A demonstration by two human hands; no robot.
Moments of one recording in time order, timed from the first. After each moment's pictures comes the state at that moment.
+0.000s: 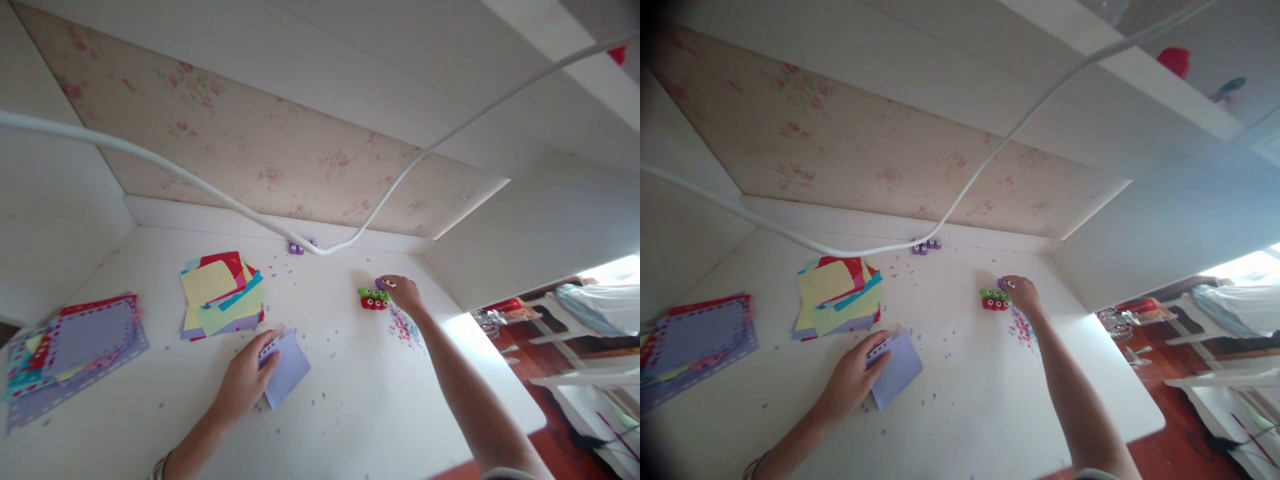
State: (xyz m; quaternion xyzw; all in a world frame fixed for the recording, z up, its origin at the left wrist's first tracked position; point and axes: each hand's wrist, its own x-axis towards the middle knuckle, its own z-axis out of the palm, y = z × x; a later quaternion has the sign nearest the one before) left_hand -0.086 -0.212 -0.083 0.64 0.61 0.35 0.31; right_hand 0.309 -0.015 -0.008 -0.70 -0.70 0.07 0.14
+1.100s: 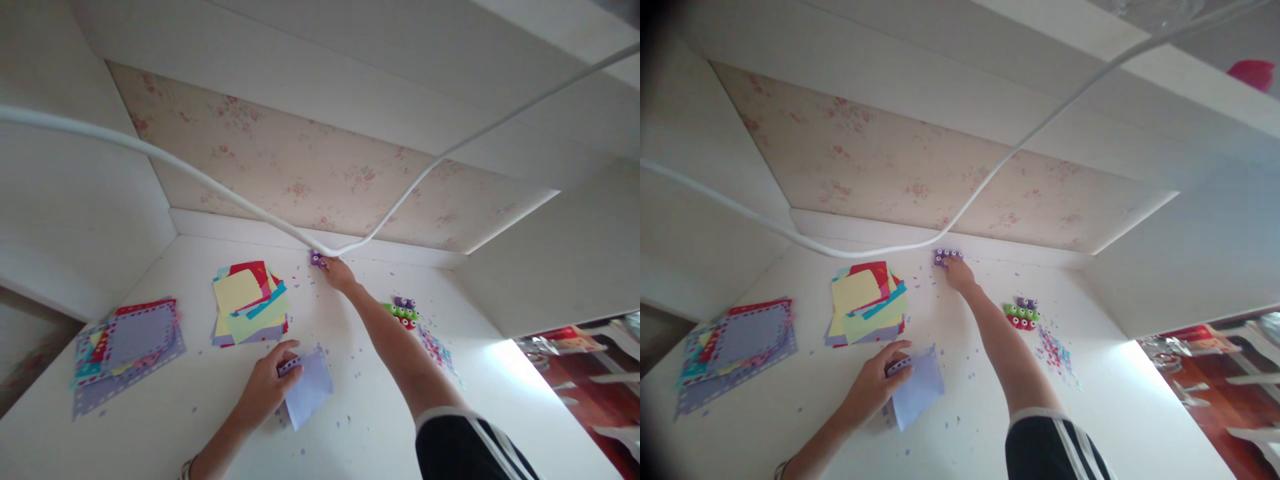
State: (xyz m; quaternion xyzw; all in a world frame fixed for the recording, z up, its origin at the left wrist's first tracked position) left_hand -0.098 -0.209 -0.067 0.52 0.56 0.37 0.52; right_hand 0.074 0.062 -0.046 -0.52 -0.84 0.14 0.08
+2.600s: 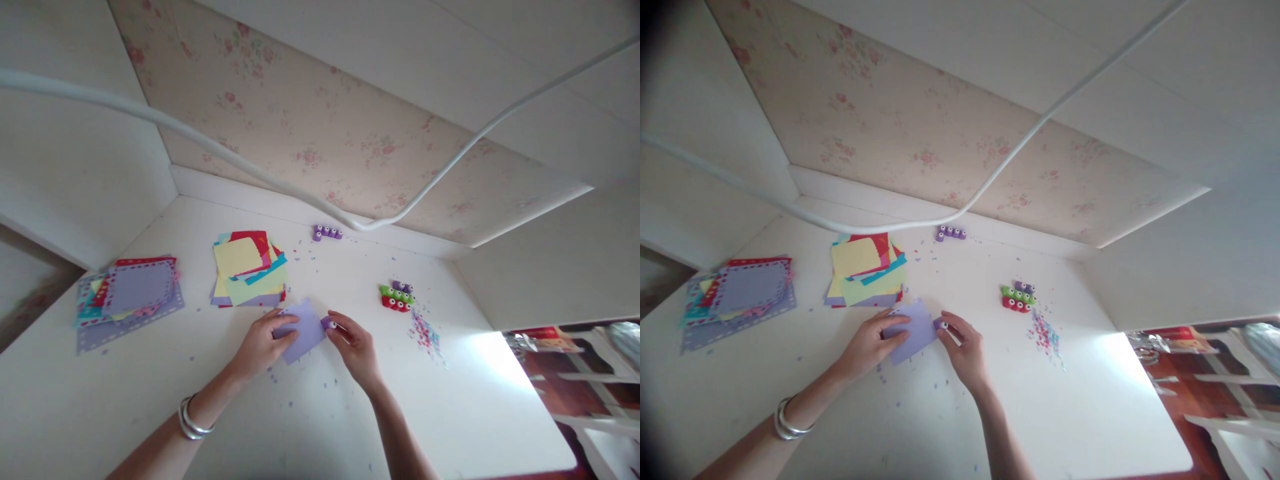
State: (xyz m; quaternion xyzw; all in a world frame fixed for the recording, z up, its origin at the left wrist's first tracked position) left_hand -0.099 -0.207 -0.064 0.60 0.59 0.38 0.39; right_hand 0.128 -0.175 -0.053 -0.50 -0.61 0.48 0.39
